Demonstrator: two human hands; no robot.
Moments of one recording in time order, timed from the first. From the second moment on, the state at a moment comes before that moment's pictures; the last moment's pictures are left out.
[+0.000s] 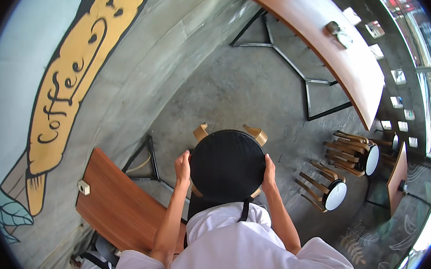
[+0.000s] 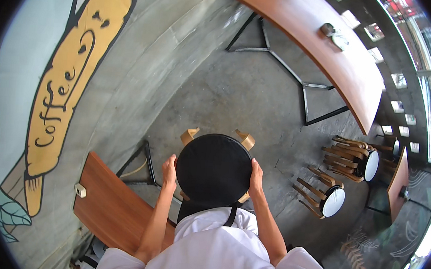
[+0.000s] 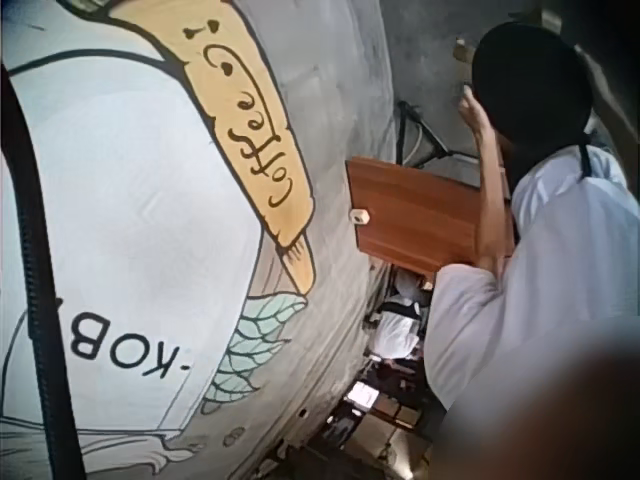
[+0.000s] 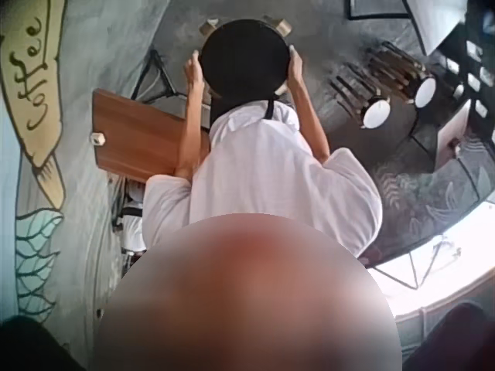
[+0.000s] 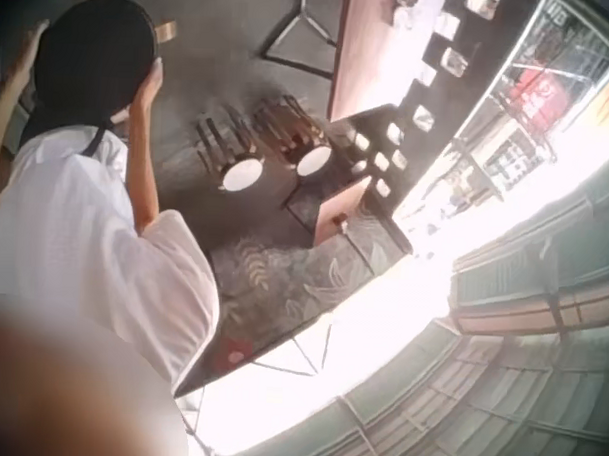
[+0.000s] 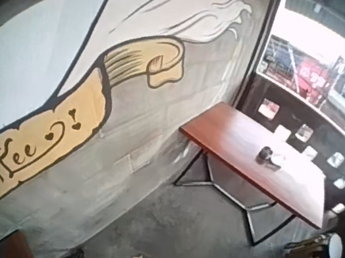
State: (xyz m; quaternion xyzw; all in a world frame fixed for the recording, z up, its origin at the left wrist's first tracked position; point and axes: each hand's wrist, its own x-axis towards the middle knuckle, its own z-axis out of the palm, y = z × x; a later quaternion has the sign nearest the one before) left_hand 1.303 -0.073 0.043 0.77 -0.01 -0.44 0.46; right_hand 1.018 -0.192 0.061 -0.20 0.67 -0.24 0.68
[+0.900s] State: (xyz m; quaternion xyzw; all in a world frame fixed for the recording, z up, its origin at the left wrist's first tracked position) left_hand 0.921 -0.361 0.201 0.37 -0.55 -0.65 0.37; right_hand 0.745 -0.128 0.213 -0.10 0.69 -0.69 0.21
